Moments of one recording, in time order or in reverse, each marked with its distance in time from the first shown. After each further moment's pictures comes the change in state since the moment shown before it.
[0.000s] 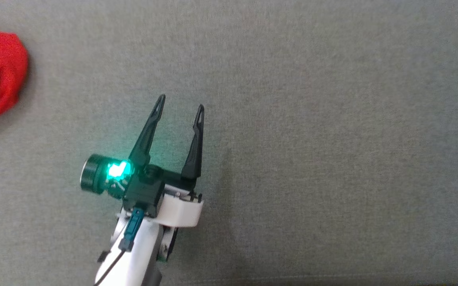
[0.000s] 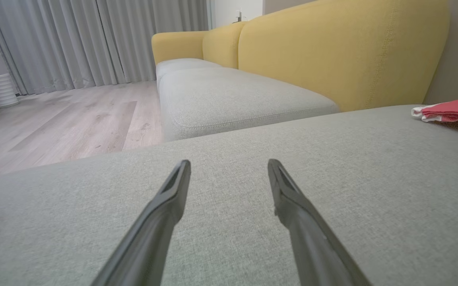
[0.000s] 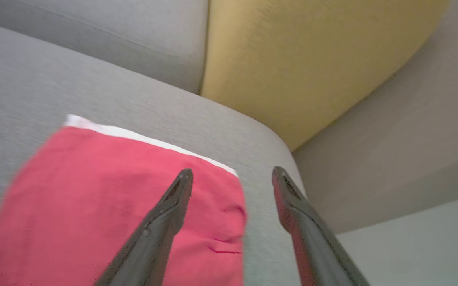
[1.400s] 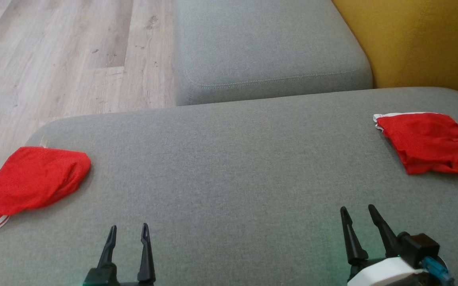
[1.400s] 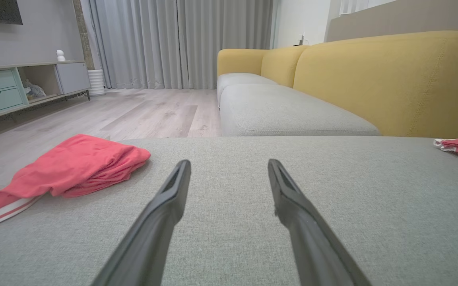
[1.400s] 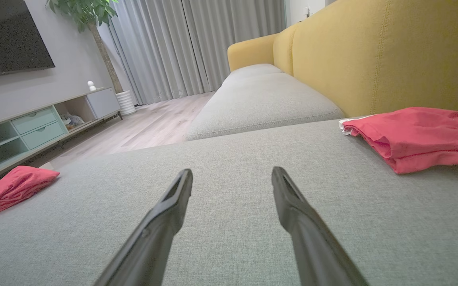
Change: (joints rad) left arm 0.418 0.002 0.202 0.172 -0.152 0.000 0.000; right arm 0.890 0.872 -0.321 -0.493 -0.289 0.000 -0.165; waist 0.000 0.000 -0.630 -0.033
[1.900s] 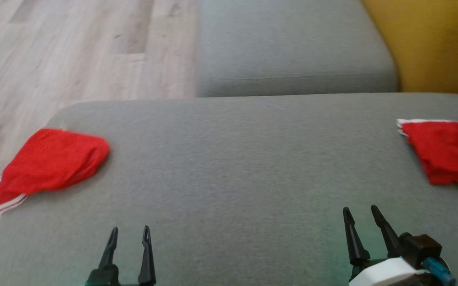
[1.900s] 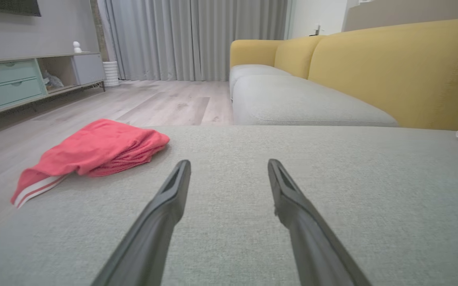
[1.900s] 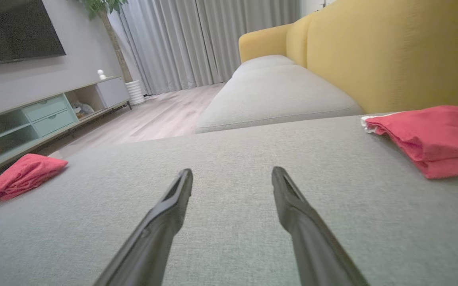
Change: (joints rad) left arm 0.004 0.000 -0.002 0.015 0.018 -0.009 0.000; right arm 0.002 0.005 -0.018 0.005 -0.007 0.000 0.000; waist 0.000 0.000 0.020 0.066
